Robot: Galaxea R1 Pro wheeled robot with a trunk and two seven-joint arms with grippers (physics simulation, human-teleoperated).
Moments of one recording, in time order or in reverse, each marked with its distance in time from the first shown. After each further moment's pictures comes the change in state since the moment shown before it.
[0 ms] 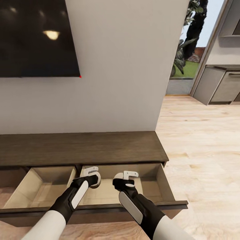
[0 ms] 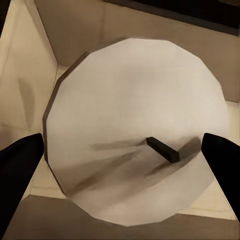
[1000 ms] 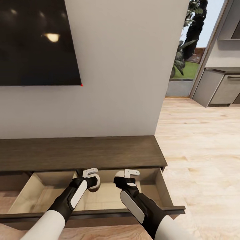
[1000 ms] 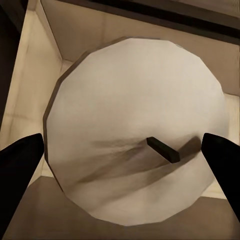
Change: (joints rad) left arm 0.000 0.002 0.025 -0.002 -0.003 0.080 0.000; right arm 0.000 -0.018 0.000 -0.029 0.008 -0.012 0.001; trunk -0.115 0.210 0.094
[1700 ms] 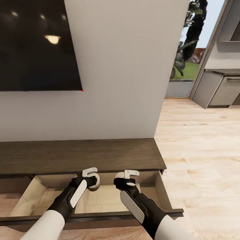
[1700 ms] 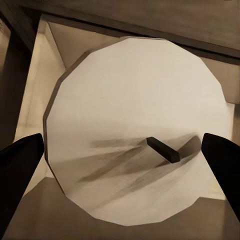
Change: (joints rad) left arm 0.000 0.004 0.000 -0.009 -0.001 0.000 0.001; right arm 0.000 0.001 -0.001 -0.002 0.005 0.047 -0.005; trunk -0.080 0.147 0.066
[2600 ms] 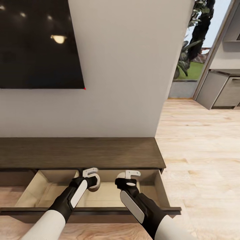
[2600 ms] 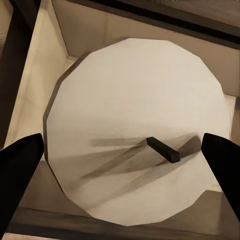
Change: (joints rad) left arm -0.001 -0.006 0.003 0.007 0.001 0.002 0.005; right arm 0.000 0.000 0.000 0.002 -0.002 0.000 -0.046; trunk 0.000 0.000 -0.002
